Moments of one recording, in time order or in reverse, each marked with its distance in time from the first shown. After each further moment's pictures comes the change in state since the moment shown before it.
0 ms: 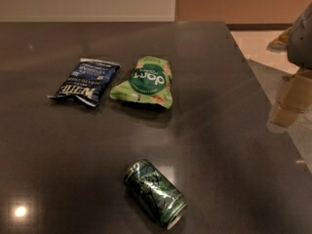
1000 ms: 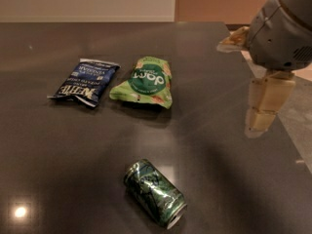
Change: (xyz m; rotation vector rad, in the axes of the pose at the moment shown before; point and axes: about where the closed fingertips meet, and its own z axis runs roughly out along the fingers) arm -0.070 0.030 0.002 -0.087 -0.127 -0.344
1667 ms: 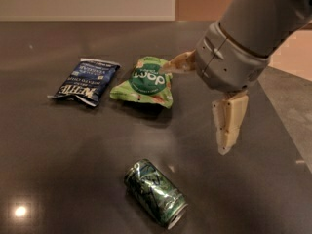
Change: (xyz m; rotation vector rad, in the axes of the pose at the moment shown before) arm -0.070 0.024 0.043 -0.111 -0.144 -0.453
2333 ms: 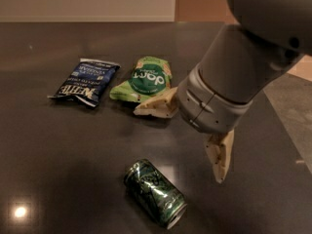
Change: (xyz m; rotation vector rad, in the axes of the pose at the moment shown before) arm -0.037 0.032 0.042 -0.035 -0.012 -0.362
